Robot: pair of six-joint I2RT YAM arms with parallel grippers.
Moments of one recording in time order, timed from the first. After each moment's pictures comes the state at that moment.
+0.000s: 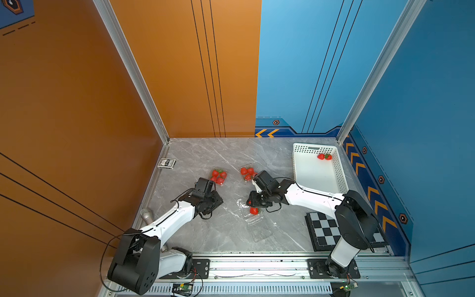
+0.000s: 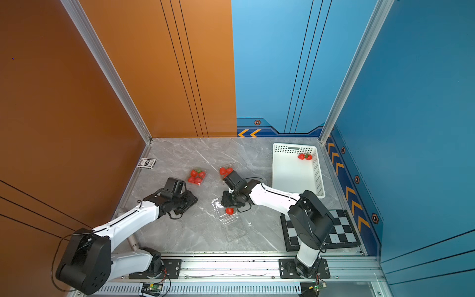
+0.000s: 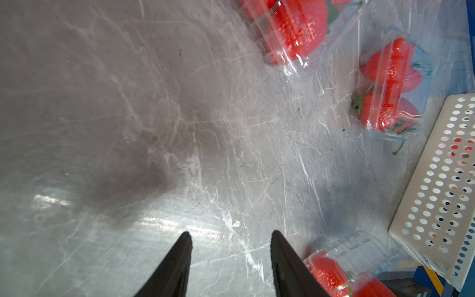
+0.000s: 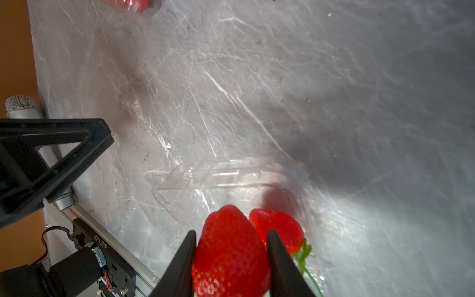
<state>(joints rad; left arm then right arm) -0.33 1.24 0.63 -0.40 0.11 -0.95 0.82 1.75 1.18 -0.47 -0.22 0.73</state>
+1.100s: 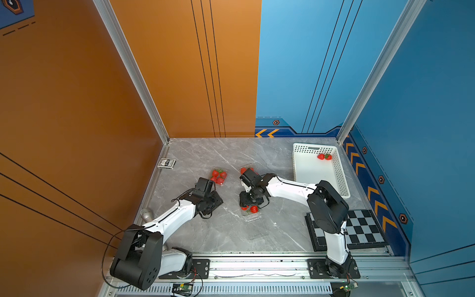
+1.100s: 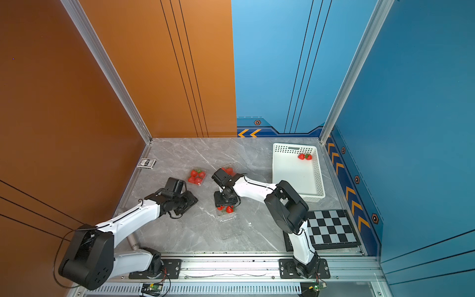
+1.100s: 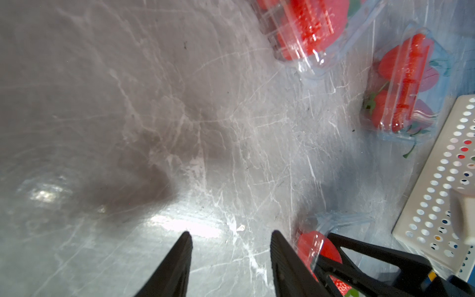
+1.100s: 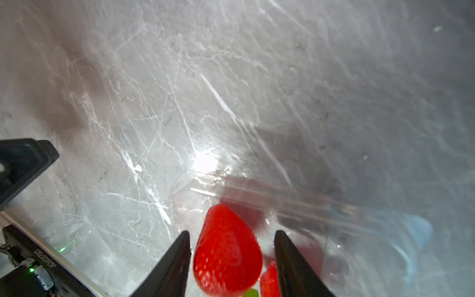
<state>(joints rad) -0.31 1.28 0.63 -0.39 0.13 -0.95 0.84 2.01 1.44 -0.65 -0.21 0.58</state>
